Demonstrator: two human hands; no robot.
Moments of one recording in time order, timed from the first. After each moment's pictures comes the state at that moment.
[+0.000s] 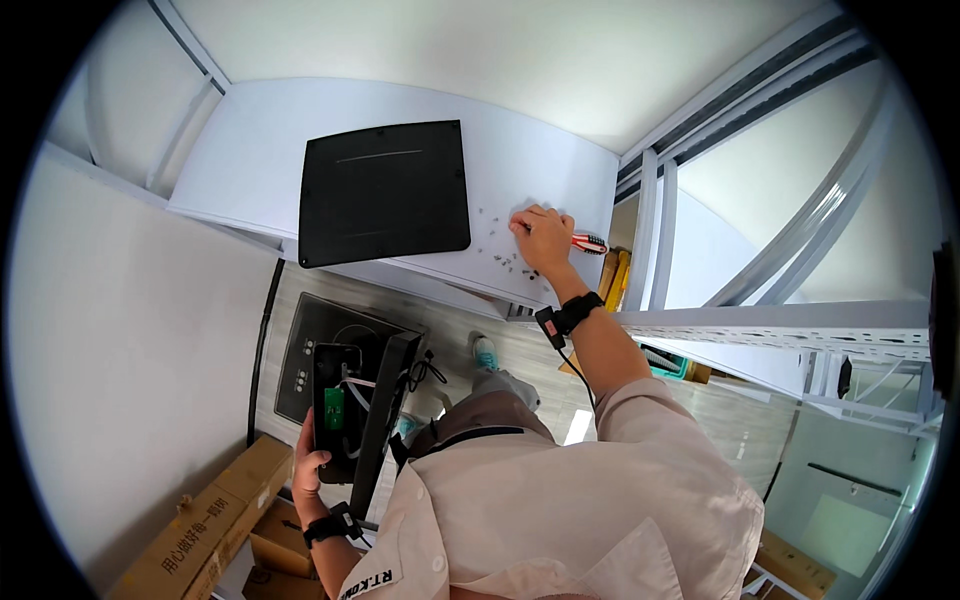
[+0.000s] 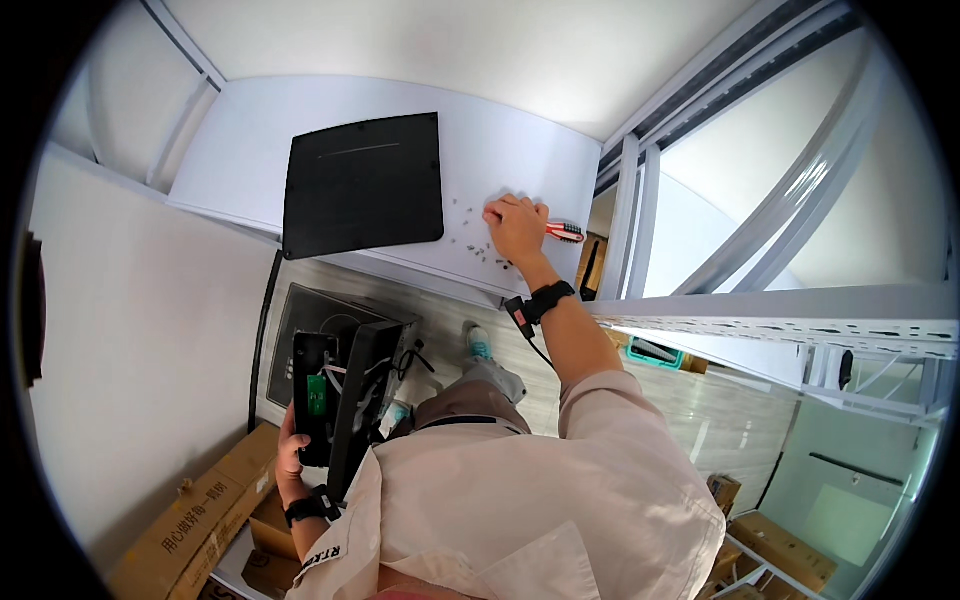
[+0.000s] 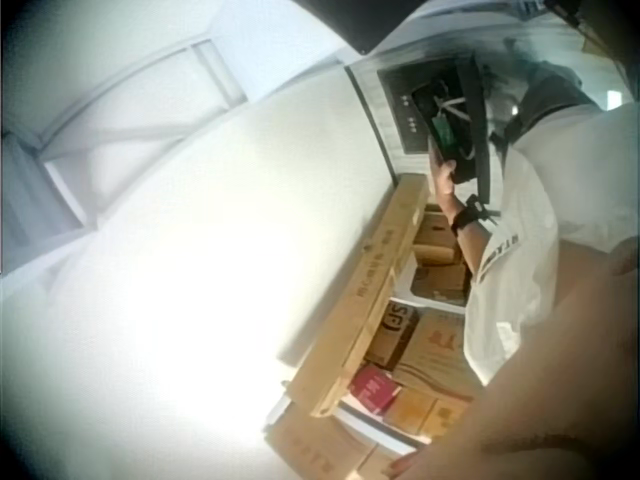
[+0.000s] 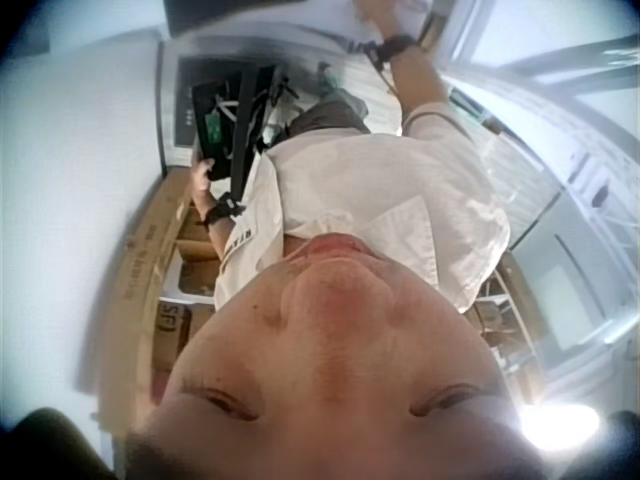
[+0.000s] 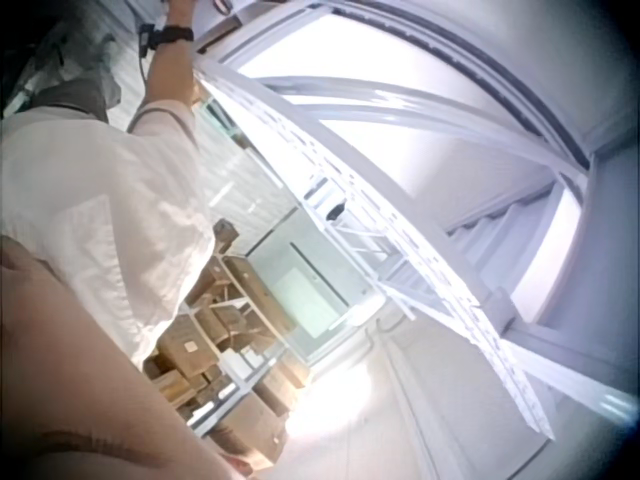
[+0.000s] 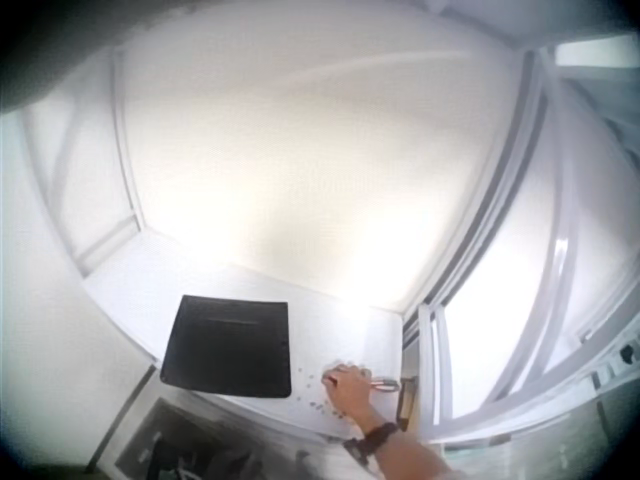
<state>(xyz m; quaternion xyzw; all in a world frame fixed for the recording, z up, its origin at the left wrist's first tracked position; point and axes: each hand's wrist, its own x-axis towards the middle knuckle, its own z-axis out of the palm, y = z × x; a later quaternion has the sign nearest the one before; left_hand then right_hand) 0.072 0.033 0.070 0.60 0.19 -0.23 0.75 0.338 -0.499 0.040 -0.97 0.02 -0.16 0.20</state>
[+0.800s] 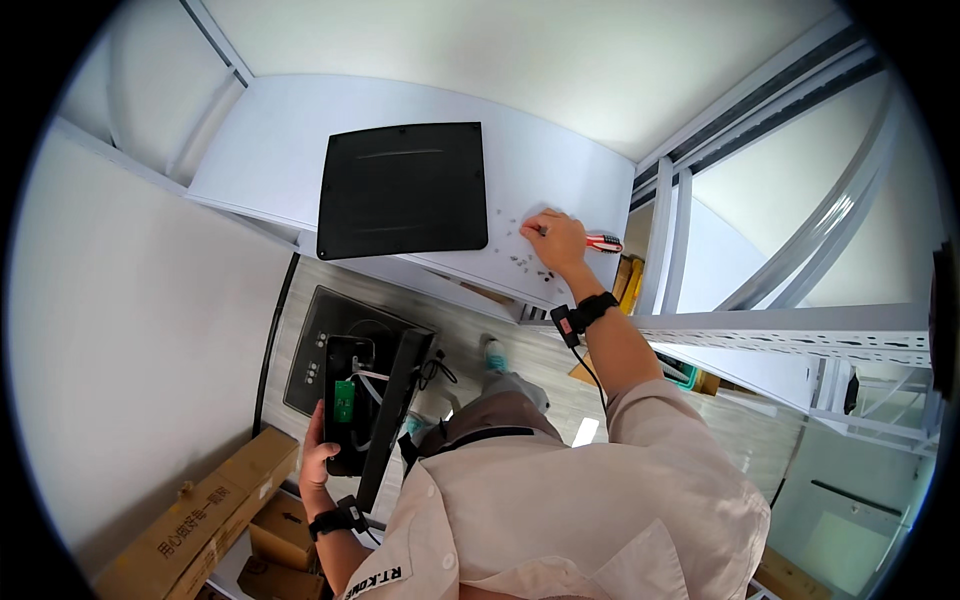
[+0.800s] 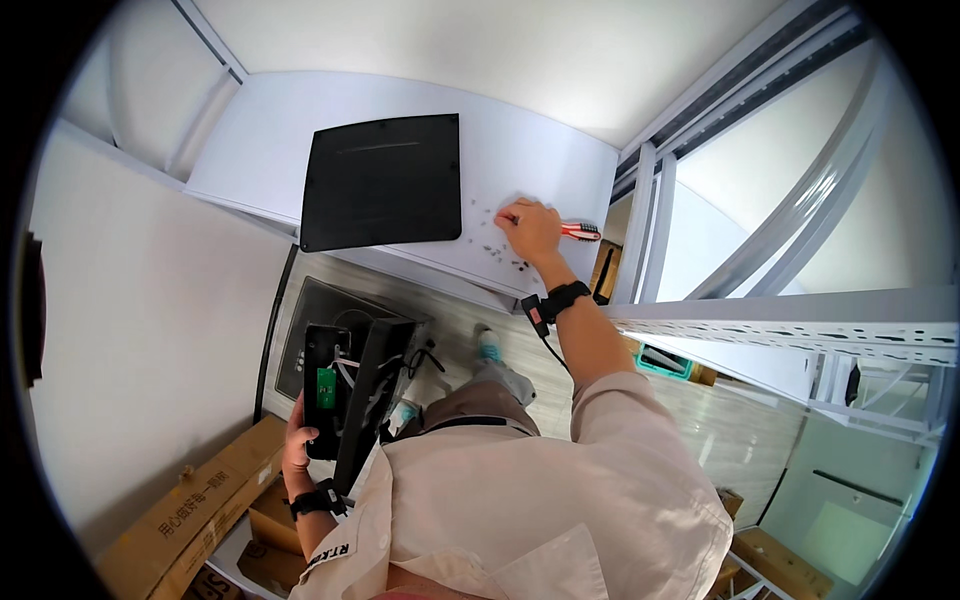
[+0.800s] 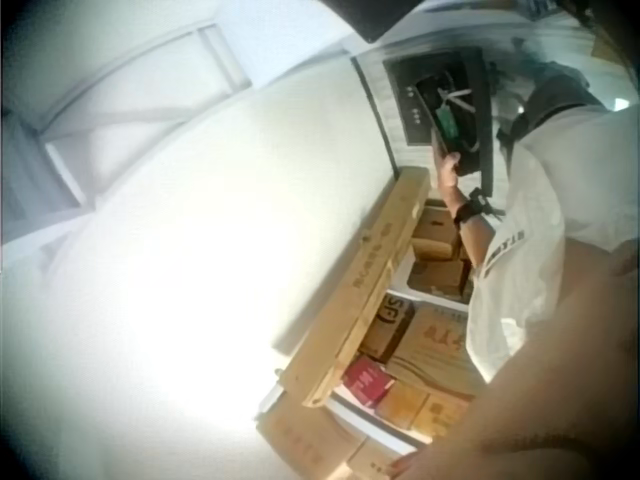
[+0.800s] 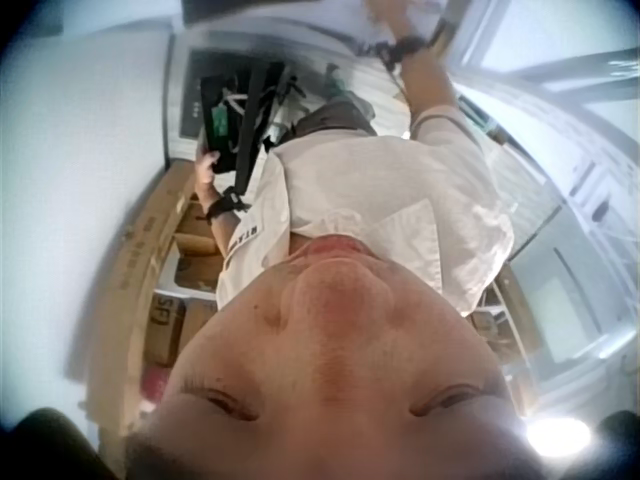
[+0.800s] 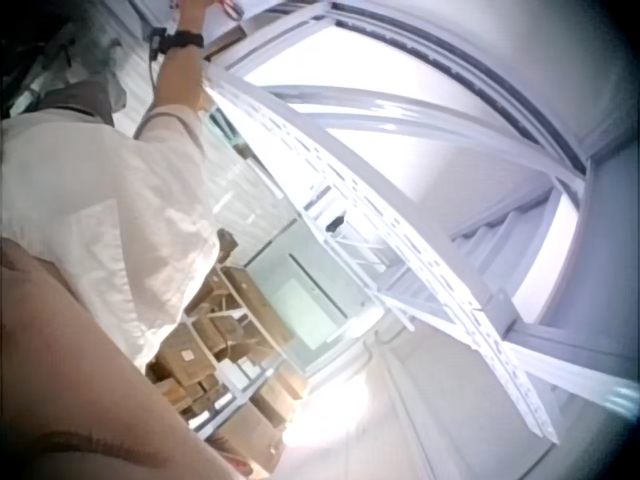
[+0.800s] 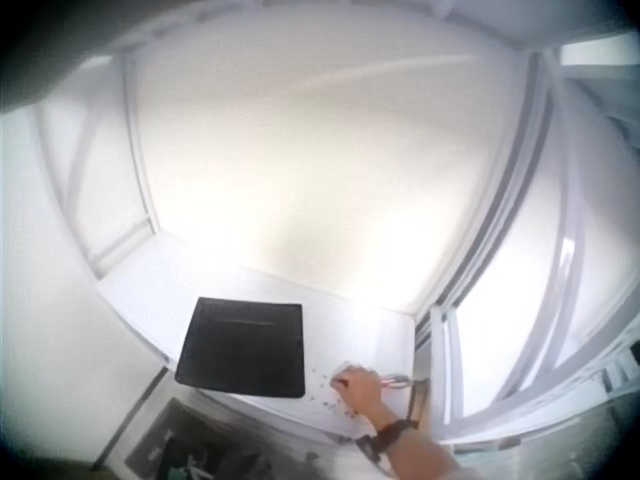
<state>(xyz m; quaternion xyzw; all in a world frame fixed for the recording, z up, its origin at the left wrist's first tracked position) 0.070 0.025 0.079 0.62 0.20 -0.22 0.73 0.342 -0.501 0.047 -0.96 0.00 -0.08 0.25</state>
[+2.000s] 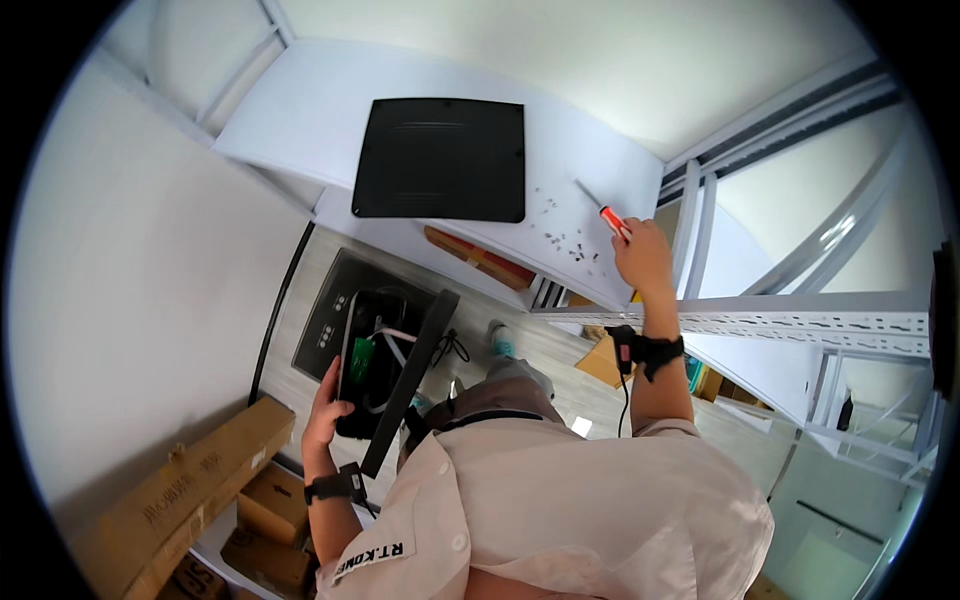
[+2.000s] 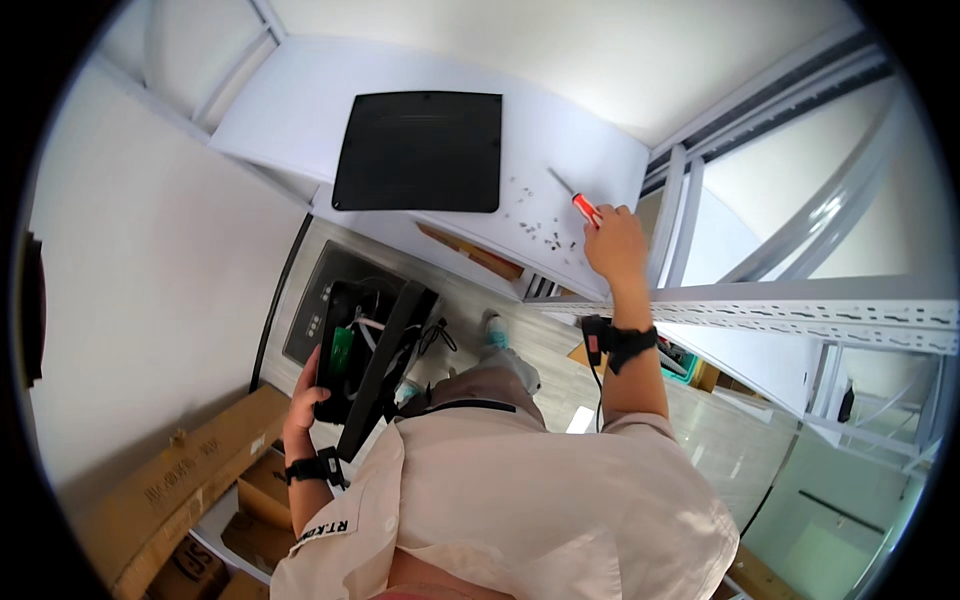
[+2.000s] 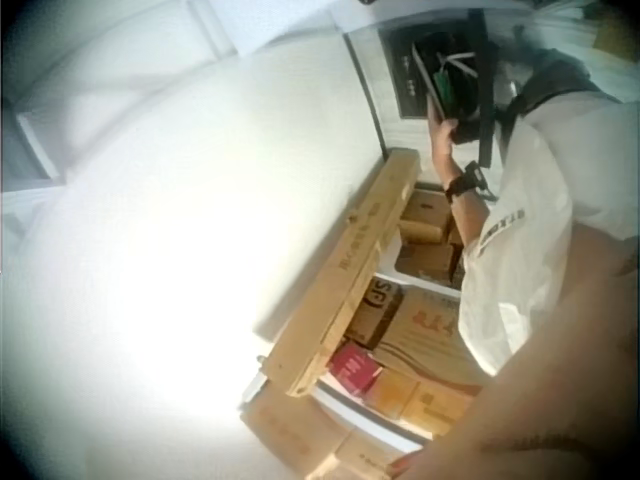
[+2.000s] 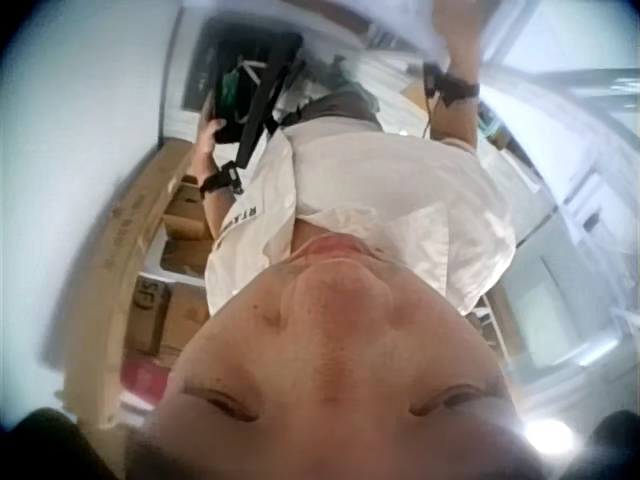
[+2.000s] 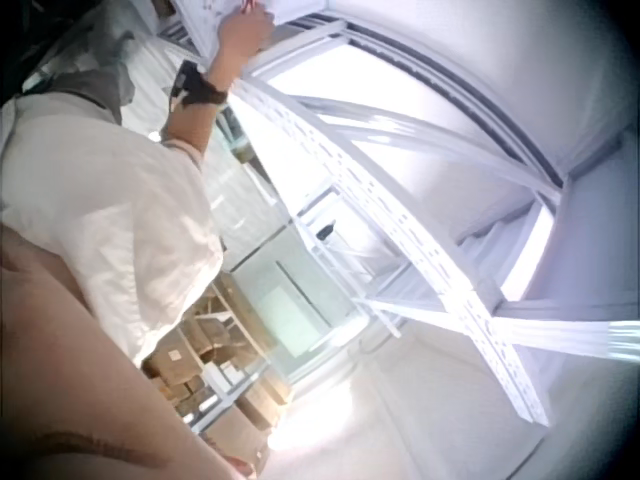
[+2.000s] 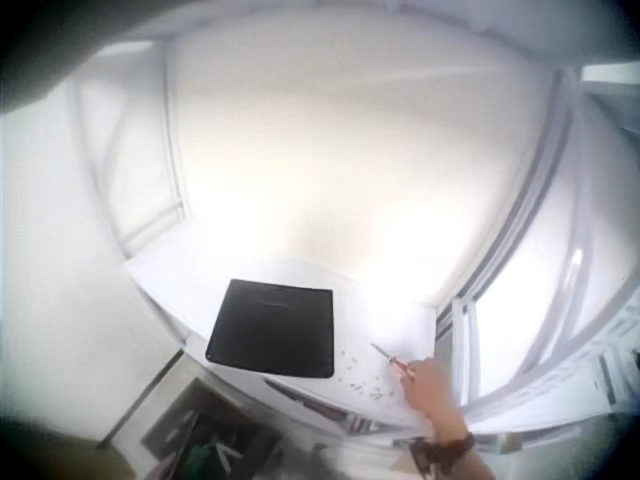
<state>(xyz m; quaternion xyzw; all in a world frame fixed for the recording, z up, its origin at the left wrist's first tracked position) 0.078 0.034 0.082 0.65 0.15 -0.23 0.71 0.262 -0.518 0.159 -0.99 0.08 -0.05 0.07</state>
